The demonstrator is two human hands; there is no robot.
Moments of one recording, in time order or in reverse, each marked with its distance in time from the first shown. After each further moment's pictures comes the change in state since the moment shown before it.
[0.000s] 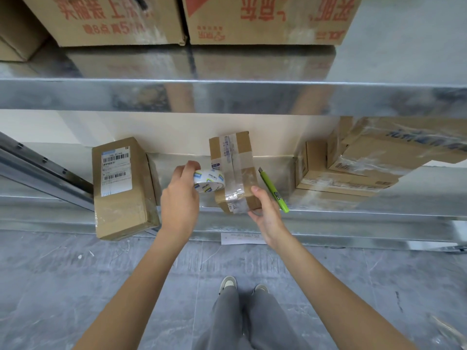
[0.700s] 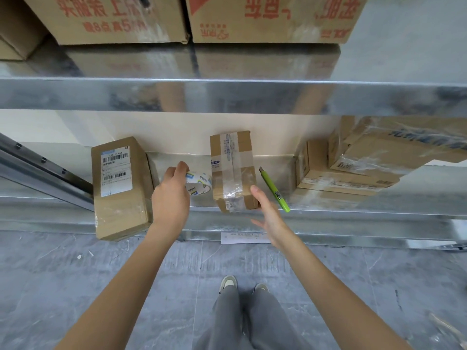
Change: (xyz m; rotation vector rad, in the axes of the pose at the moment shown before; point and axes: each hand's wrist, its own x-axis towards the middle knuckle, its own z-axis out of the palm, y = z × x) left_hand 0.013 -0.028 0.005 0.211 -0.062 0.014; right_hand -0.004 -0.006 -0.002 -0.321 -0.096 0.024
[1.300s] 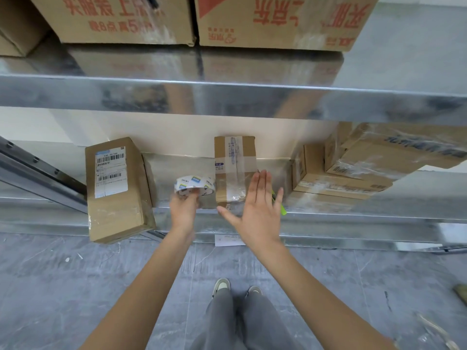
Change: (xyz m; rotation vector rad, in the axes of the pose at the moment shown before) left_hand -0.013 0.021 0.038 -1.272 -0.109 -0.799; right_hand -0.009 0.000 0.028 -1.470 0.494 -0.474
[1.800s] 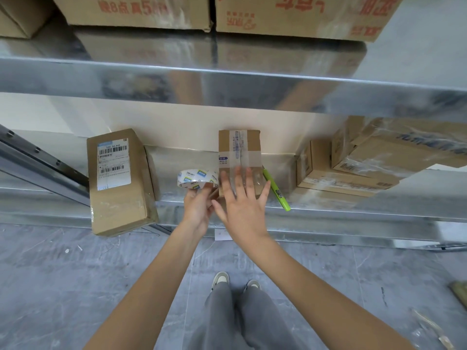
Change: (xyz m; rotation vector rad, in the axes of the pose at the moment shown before) left_hand 0.000 -0.009 0.009 -0.203 -0.190 -0.201; right_hand 0.000 -0.034 0.007 -0.163 0.135 -0.175
